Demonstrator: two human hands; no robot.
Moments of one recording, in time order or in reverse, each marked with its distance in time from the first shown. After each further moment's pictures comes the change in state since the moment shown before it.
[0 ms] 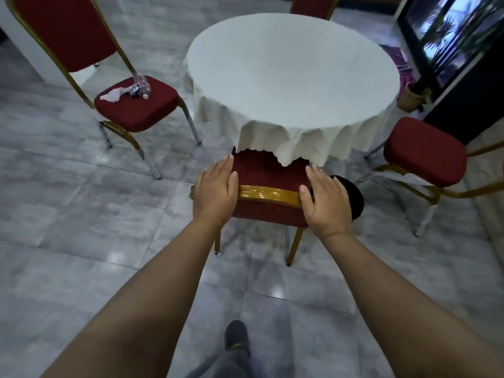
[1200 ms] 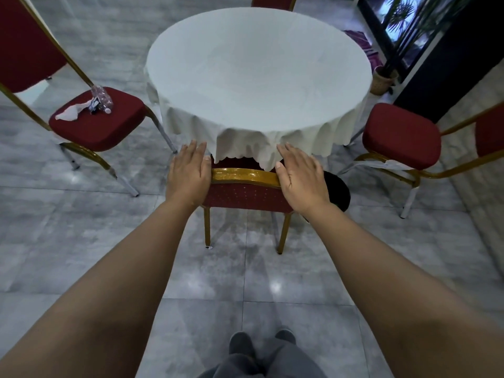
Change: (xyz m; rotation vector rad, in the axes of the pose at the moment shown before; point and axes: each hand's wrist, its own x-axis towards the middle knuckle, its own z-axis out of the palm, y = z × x) left_hand 0.103 -0.010 -0.004 0.069 -0.108 0.047; right_hand 0.086 -0.005 0.011 -0.026 -0.119 0.064
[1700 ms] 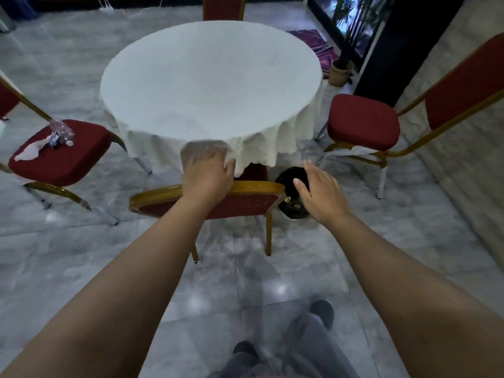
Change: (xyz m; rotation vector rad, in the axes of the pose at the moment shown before) left_hand 0.000 0.125 0.014 0.185 -0.122 0.244; right_hand -0.061 0.107 -0.029 0.065 -0.017 0.263
